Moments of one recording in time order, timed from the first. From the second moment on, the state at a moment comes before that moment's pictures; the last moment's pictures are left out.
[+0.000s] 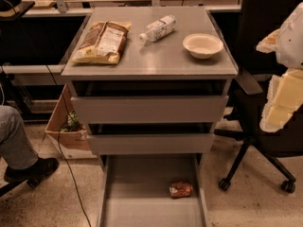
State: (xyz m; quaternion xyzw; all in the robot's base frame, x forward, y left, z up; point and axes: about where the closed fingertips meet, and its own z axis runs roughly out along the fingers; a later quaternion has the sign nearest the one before) arm 0.438 -0.217 0.976 -0.60 0.78 -0.03 0.16
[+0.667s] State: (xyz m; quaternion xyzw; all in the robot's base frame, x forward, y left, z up) arm 0.453 -0.225 0.945 -0.61 0.77 -0.03 0.18
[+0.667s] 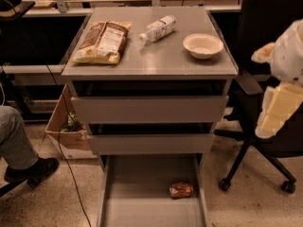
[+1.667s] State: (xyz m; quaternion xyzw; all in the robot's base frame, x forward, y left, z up) arm 0.495 -0.221 0.753 -0.65 0.73 0.04 0.18
